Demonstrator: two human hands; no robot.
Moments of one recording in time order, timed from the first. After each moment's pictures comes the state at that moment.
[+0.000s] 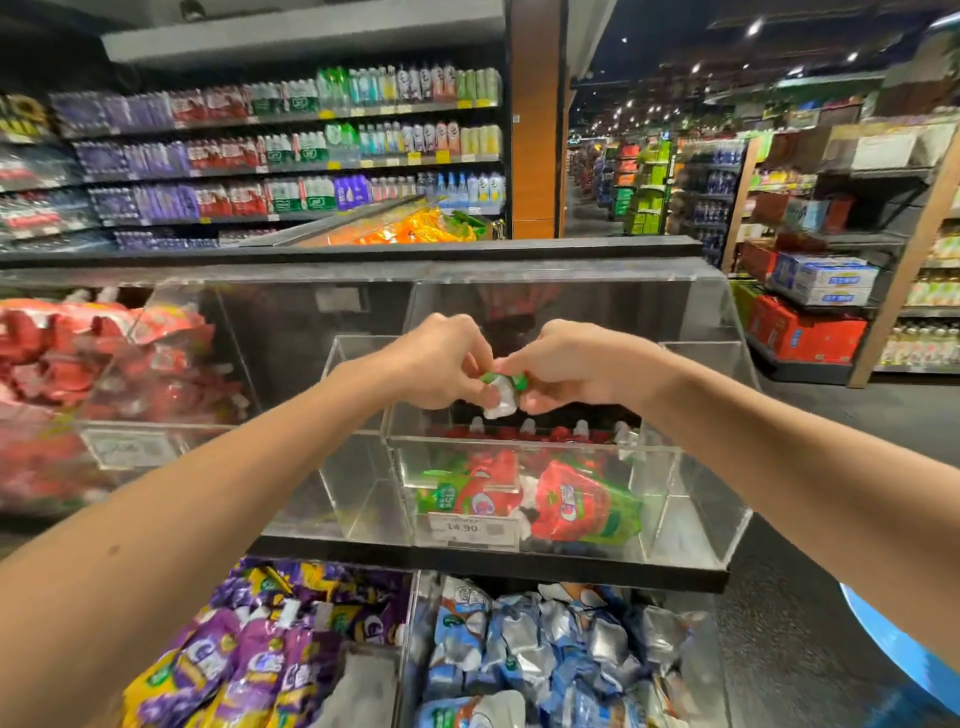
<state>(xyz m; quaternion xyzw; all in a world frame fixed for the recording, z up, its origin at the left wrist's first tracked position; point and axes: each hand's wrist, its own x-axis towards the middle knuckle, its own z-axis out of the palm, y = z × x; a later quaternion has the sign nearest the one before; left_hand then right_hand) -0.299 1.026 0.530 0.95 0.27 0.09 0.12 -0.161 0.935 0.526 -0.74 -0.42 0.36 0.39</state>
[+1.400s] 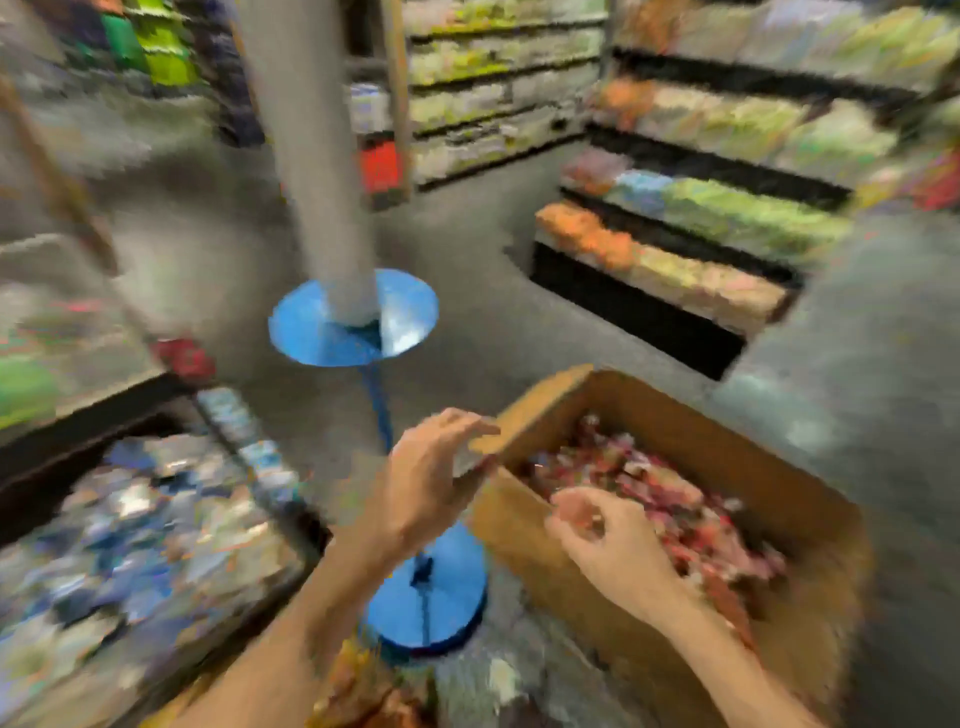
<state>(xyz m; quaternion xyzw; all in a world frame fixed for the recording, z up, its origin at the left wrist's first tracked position) -0.195 0.622 0.300 0.91 -0.16 0.15 0.34 -0.210 0.395 0.250 -0.89 -0.09 0.04 0.44</state>
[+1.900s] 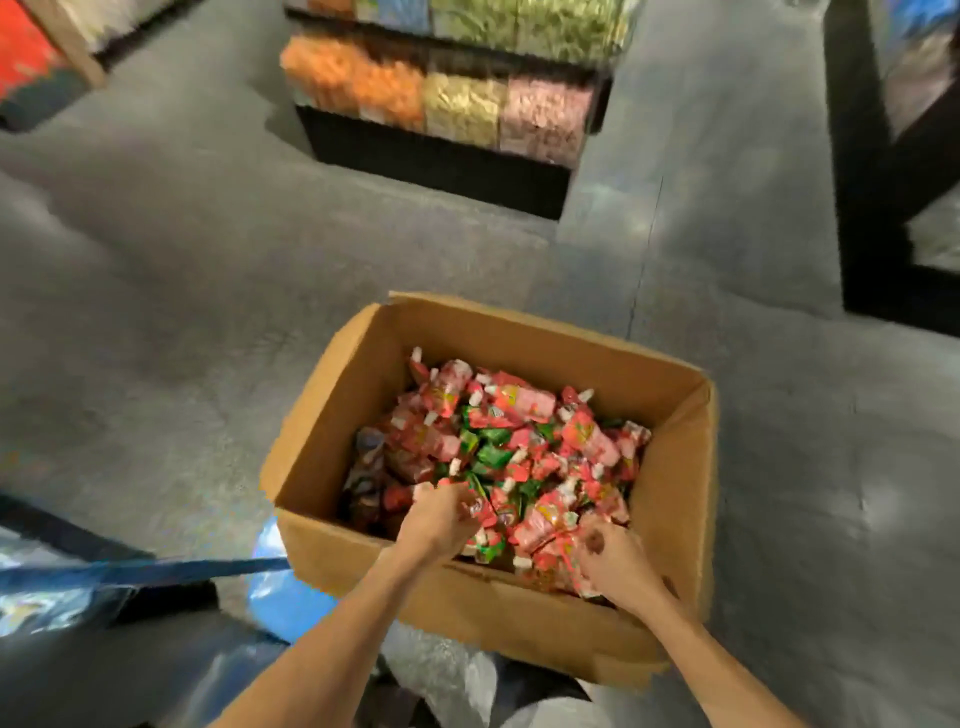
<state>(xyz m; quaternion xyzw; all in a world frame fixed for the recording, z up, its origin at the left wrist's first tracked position) -0.043 0.379 0.033 0.90 -0.16 -0.34 0.19 -0.184 0.162 0.017 -0.85 0.31 0.22 0.37</state>
